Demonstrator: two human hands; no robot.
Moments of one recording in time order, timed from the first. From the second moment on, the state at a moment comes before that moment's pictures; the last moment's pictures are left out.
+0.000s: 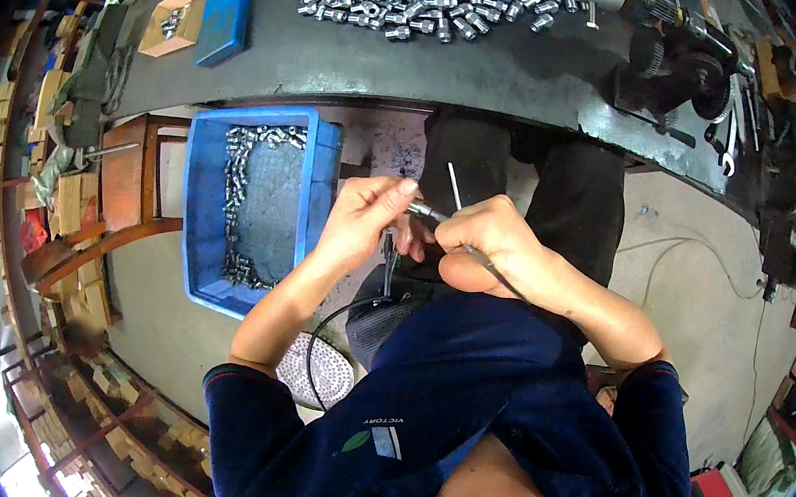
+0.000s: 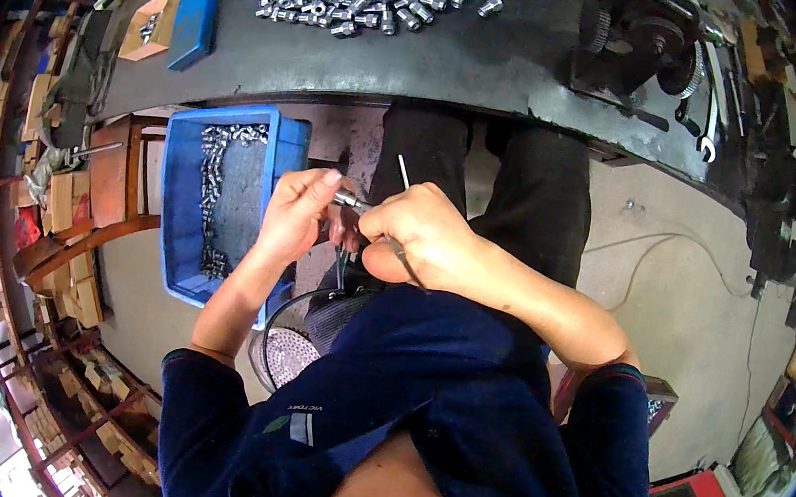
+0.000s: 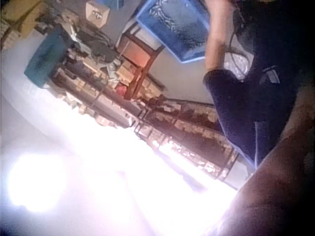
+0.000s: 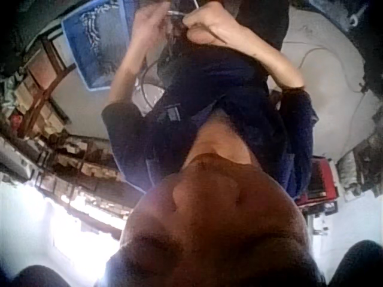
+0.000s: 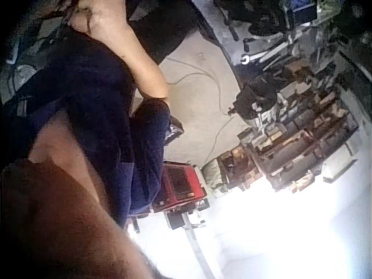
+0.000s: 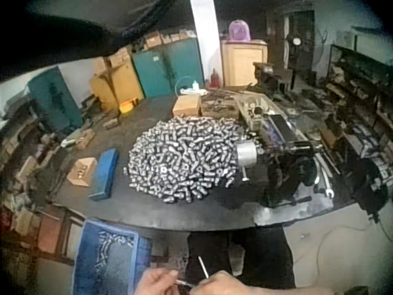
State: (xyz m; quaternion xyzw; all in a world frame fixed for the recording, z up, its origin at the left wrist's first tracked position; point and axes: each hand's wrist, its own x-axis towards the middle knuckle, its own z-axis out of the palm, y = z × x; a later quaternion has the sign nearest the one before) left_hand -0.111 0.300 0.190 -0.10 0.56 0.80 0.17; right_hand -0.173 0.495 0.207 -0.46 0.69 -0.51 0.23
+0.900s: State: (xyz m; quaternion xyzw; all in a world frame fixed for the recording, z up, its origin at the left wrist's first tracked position) left_hand -0.107 0.286 0.166 0.05 0.92 0.37 -0.12; right_hand -0.162 0.521 0.232 -0.46 0.64 -0.60 0.15
